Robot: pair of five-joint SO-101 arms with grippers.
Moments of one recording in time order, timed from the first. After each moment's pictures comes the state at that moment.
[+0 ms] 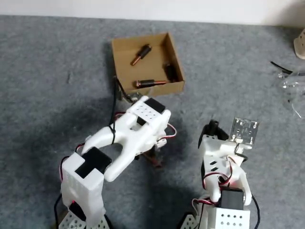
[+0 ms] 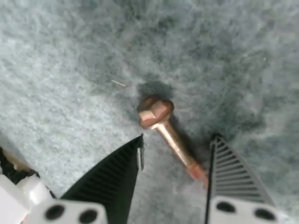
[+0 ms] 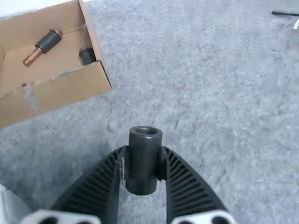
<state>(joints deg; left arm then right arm) 28.0 22.7 12.0 80.5 66.8 0.9 -98.0 85.0 49.7 -5.1</state>
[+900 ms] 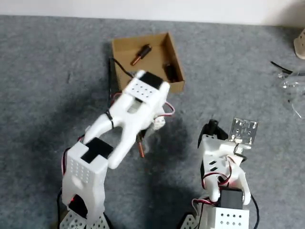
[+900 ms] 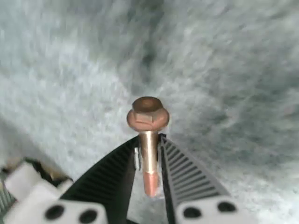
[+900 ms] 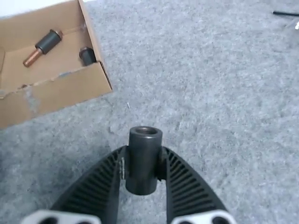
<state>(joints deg) 24.0 25.4 -13.8 98.9 49.9 0.6 -98.0 86.3 48.0 -5.1</state>
